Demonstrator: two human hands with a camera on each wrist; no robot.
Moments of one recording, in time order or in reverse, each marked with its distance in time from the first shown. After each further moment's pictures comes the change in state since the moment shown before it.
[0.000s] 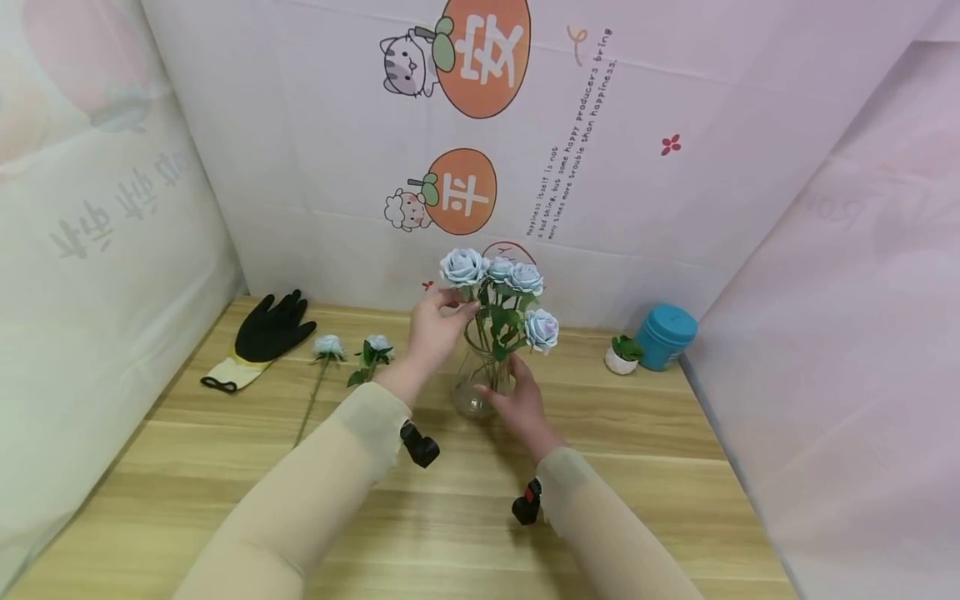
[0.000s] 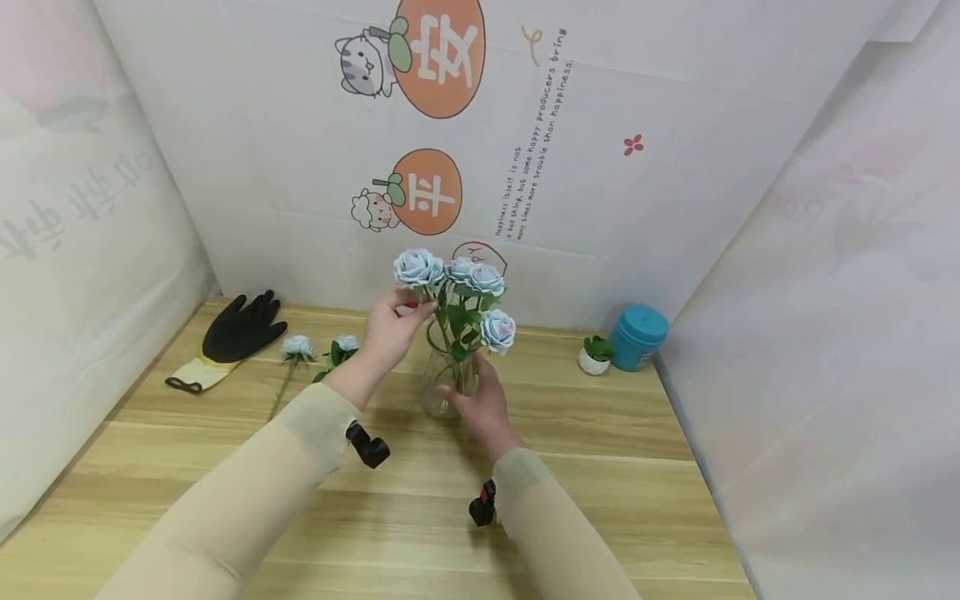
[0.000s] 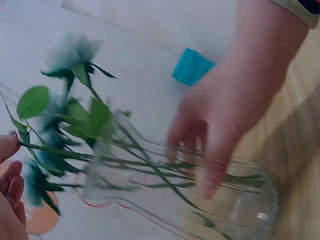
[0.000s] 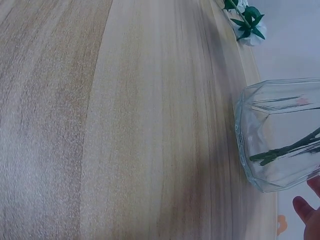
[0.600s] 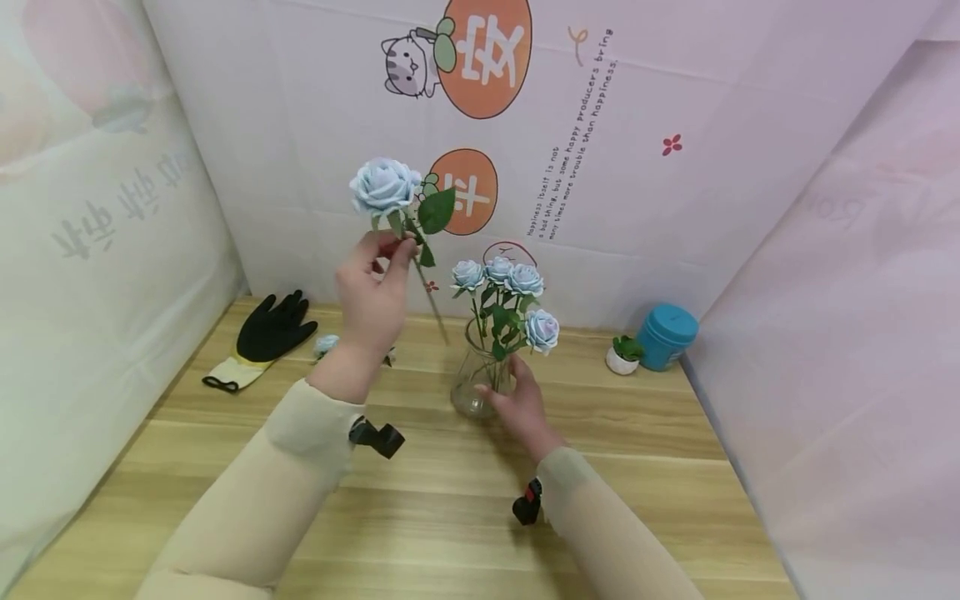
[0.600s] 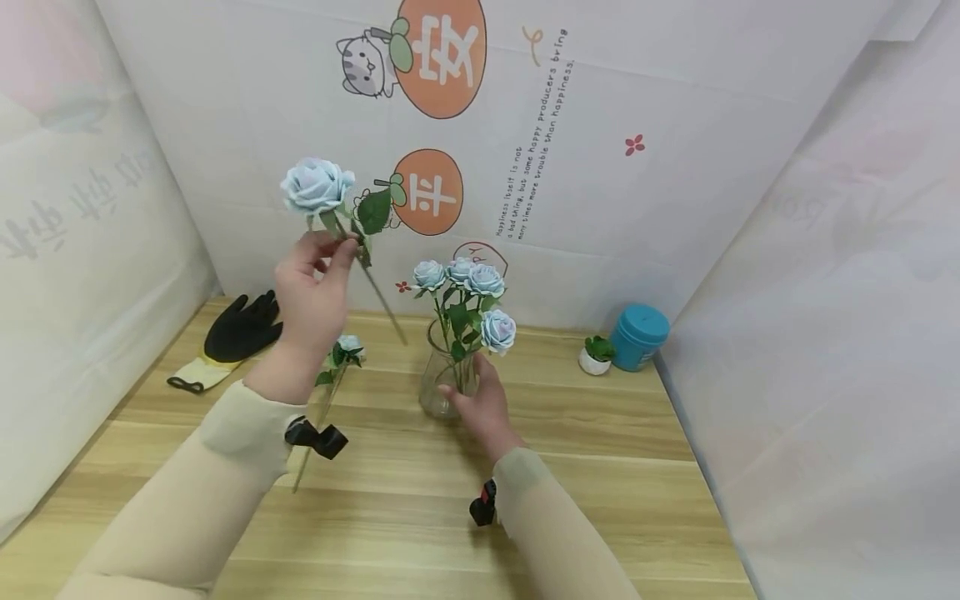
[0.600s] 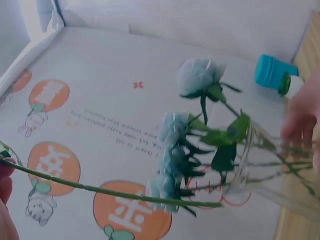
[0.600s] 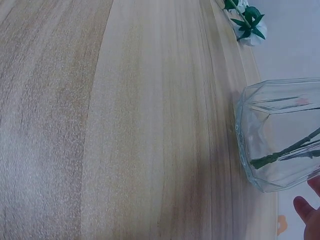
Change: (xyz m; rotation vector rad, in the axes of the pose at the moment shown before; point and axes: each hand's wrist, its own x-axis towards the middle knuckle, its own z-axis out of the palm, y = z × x) left_hand 0.001 0.079 -0.070 -0.003 0.306 0.515; right_hand -0.001 -0.001 0.002 -0.005 -0.004 0.011
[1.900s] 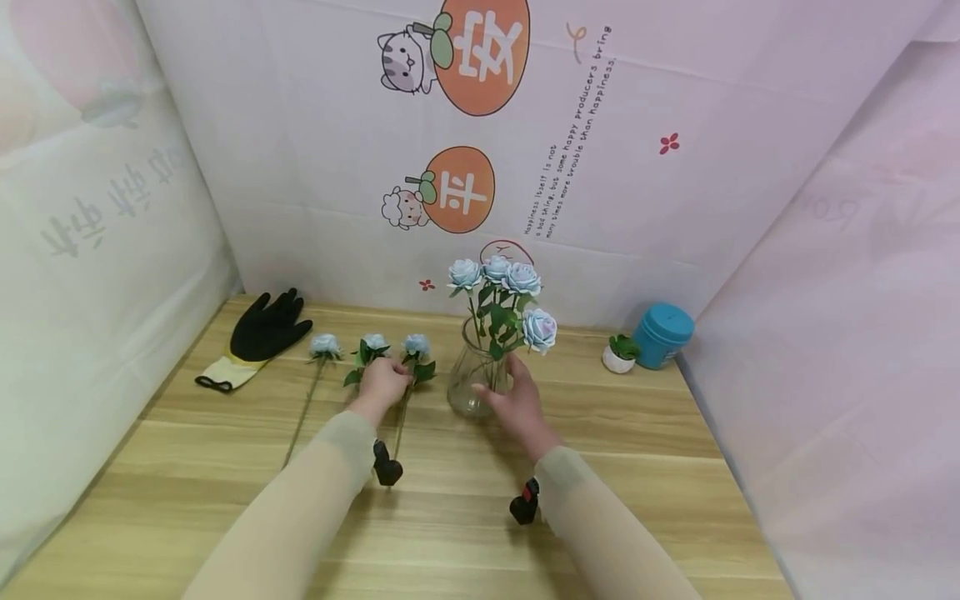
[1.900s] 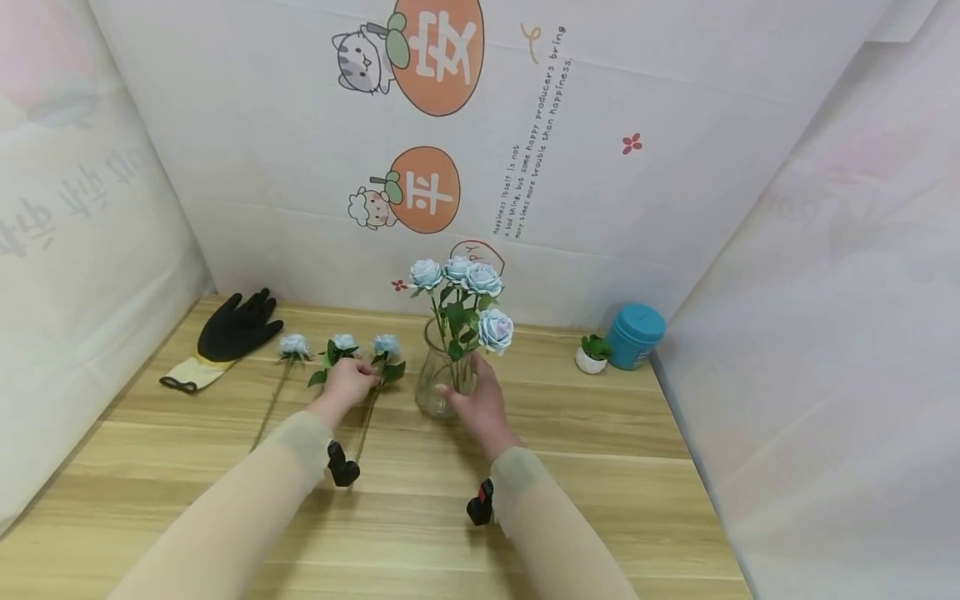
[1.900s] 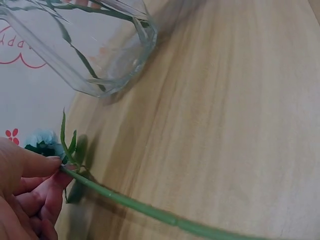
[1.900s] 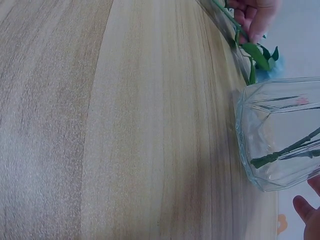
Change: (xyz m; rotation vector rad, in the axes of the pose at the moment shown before) left_hand -0.140 -0.166 -0.016 0.470 -0.627 -0.960; right_hand 0.001 0.001 0.000 -0.051 -0.010 0.023
